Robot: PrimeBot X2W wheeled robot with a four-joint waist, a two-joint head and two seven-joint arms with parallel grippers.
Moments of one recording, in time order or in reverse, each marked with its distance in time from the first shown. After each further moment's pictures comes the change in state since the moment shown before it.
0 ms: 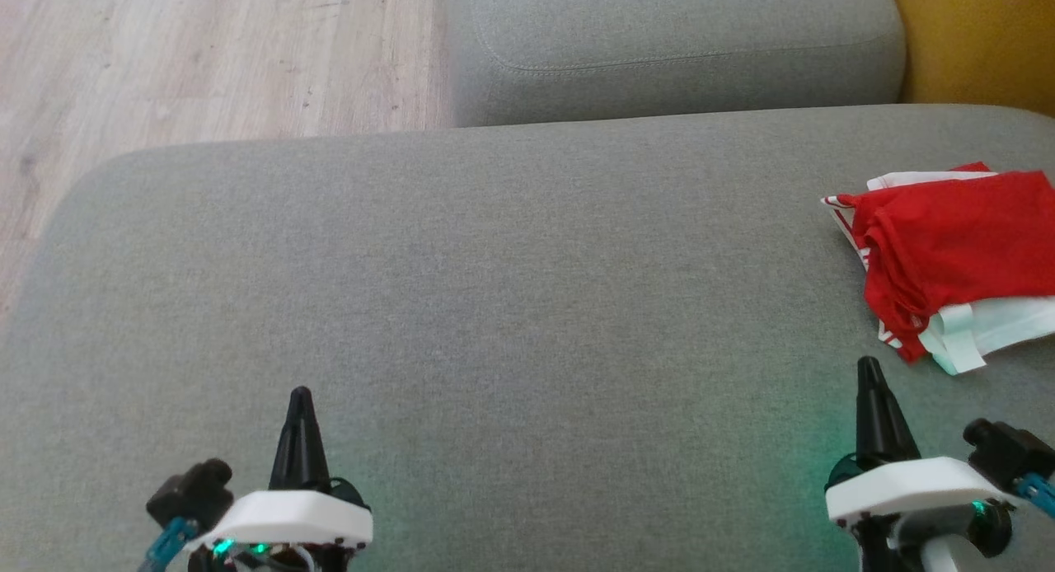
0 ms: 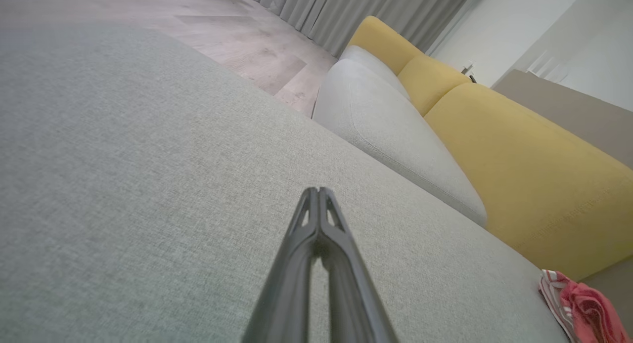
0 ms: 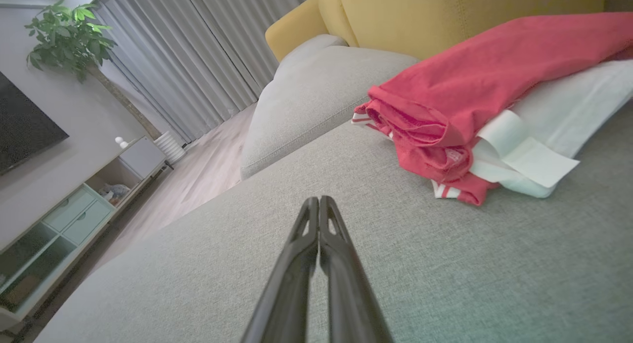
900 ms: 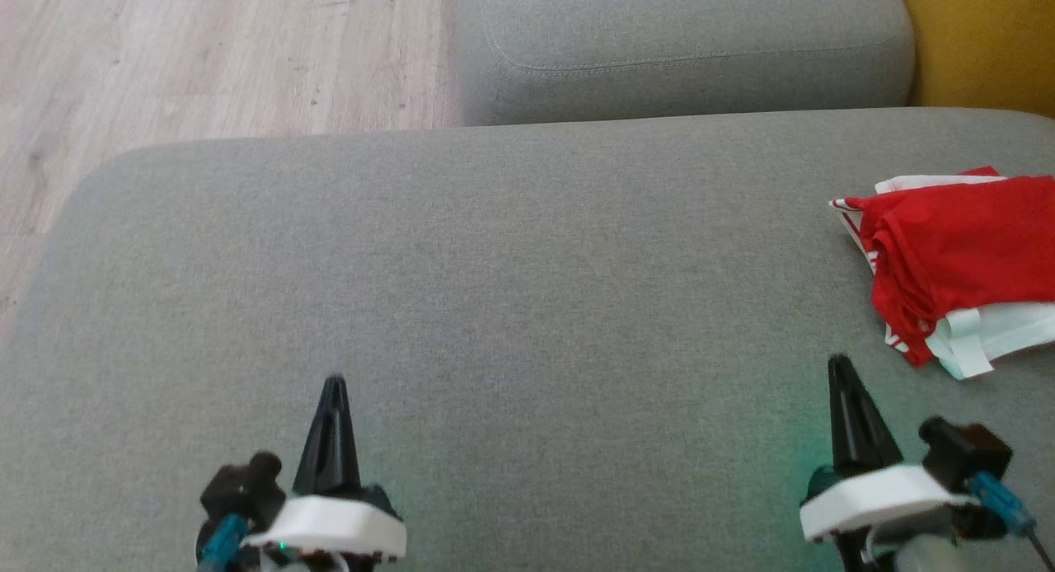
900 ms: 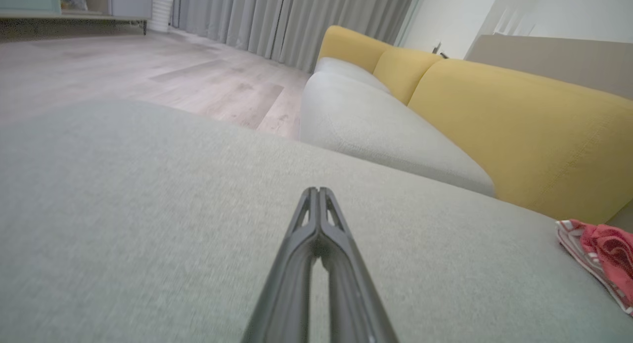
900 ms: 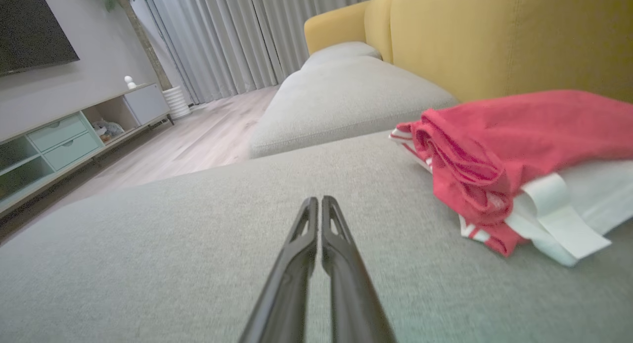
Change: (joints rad) left arm -0.024 -0.001 -0.062 0.002 0.247 0.028 -0.076; right arm -0.014 -0.001 0.028 0.007 -0.288 0.000 -0.072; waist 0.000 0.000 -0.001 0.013
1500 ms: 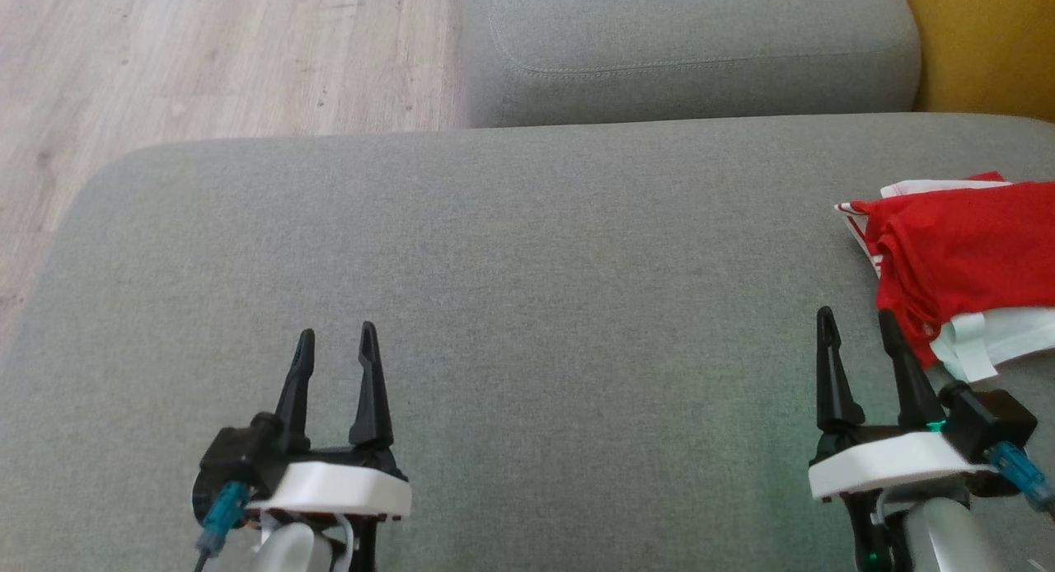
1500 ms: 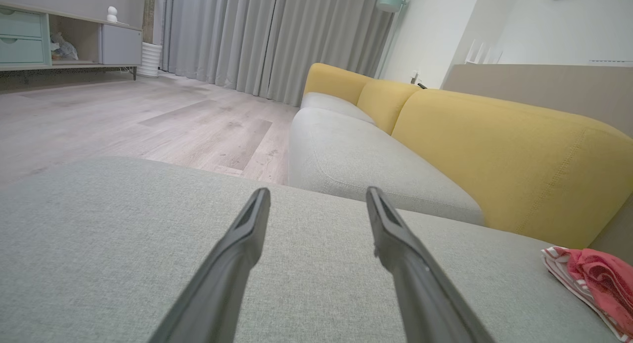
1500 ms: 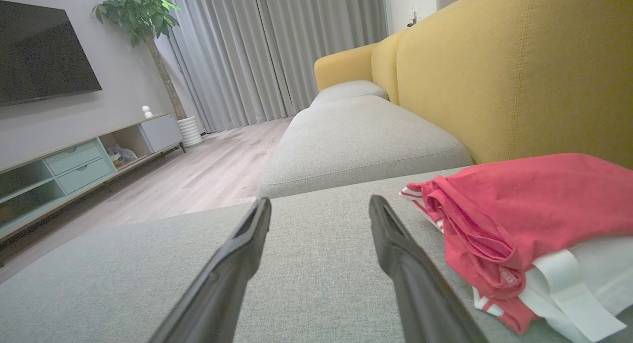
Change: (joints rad) left arm -0.036 0.000 -0.003 -0.063 0.059 0.004 -0.001; right arm -0.029 -0.002 -0.014 -0.068 -0.002 0.000 -0.005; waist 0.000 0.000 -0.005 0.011
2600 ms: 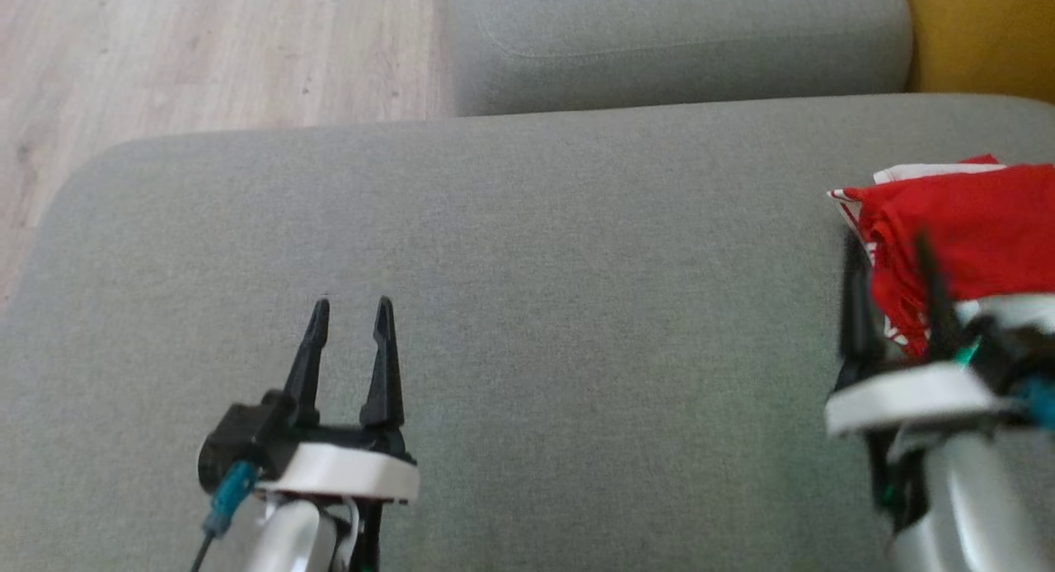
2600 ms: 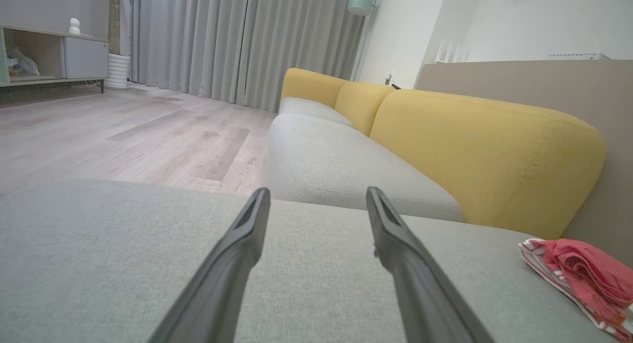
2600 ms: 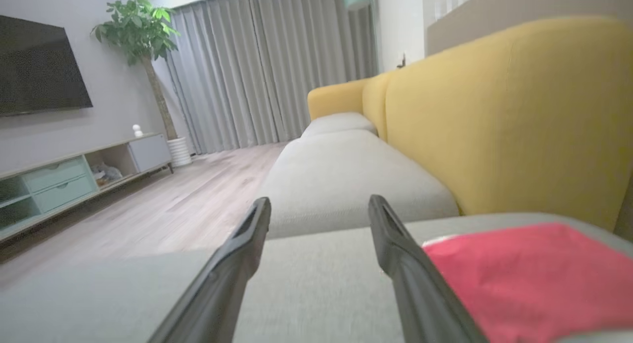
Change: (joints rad) left arm -0.043 -0.002 -0.008 -0.010 0.040 -0.046 0.000; right arm -0.120 -0.007 -0.045 -0.029 -0.048 0.000 0.035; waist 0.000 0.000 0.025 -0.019
